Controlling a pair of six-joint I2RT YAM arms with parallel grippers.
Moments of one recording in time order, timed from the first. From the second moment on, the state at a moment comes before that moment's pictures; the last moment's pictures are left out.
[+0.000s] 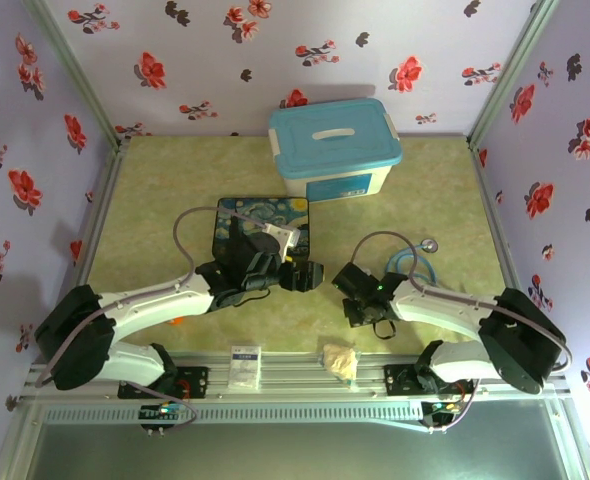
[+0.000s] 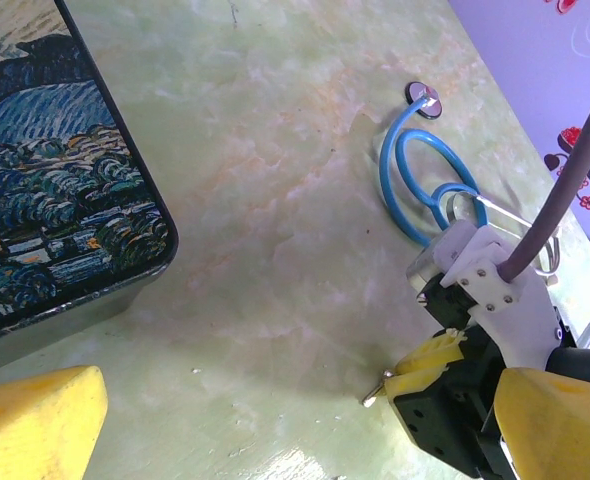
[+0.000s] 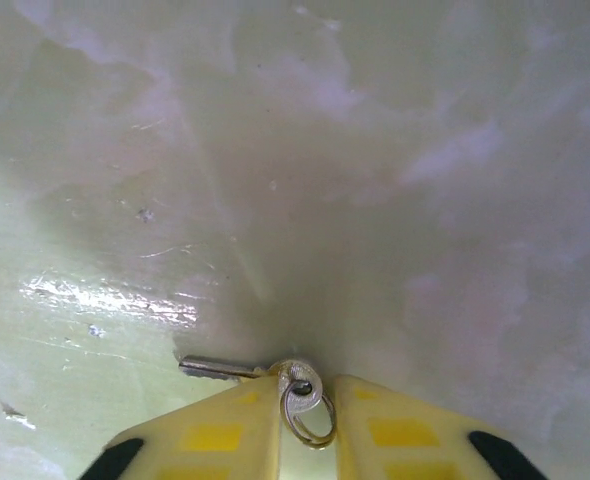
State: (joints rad) left arm -0.98 1.35 0.76 0.01 0.04 -0.62; right arm 0.88 1.29 0.57 -0.63 0.12 0.66
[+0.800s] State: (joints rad) left arm -0.98 1.39 0.70 0.26 0.14 -0.73; right arm 0.75 0.84 0.45 -0.37 -0.06 0.74
